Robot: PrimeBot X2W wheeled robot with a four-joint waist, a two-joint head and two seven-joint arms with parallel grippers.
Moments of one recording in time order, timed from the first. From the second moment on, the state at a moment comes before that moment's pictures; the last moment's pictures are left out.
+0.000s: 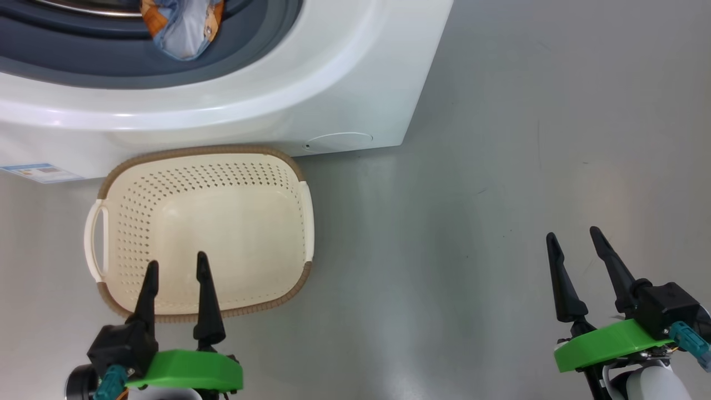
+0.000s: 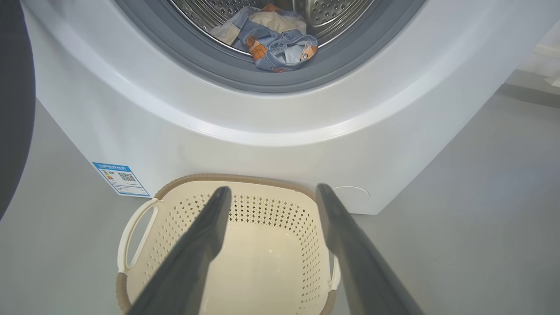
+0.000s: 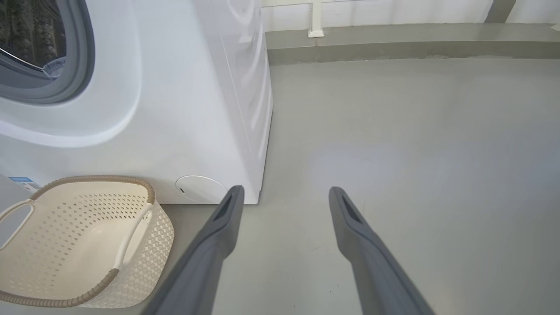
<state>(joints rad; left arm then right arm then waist) -0.05 0.04 -0.16 -0.03 -0.28 0.25 -0.19 -0.12 -0.07 -0.08 0.13 0.12 0.13 -0.25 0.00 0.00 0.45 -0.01</state>
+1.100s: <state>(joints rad) -0.63 0.15 -0.10 0.35 -0.29 0.24 0.07 -0.13 -0.05 -0.01 0.17 0.13 0.13 -0.25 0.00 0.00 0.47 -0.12</state>
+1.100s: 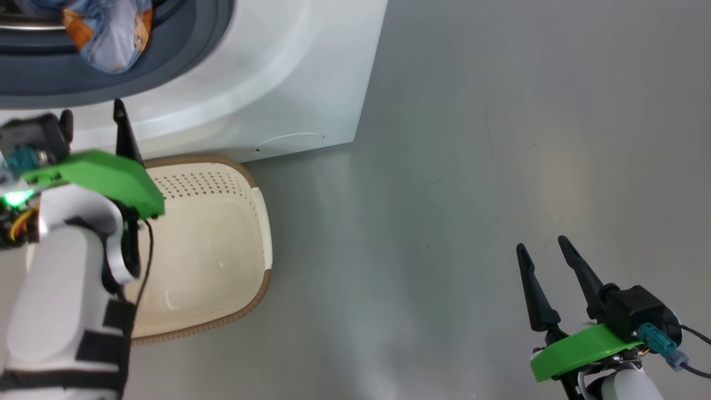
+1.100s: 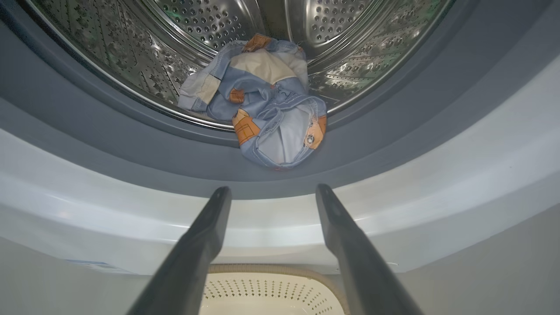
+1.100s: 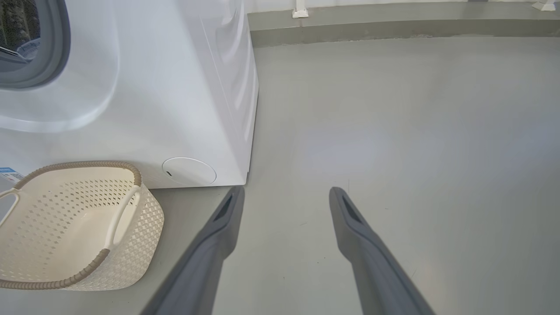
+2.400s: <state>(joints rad) -1.23 0.18 -0.15 1.22 -0.32 0.14 0.08 -0.02 -0.10 0.03 0.19 0.13 0.13 -0.25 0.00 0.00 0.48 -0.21</state>
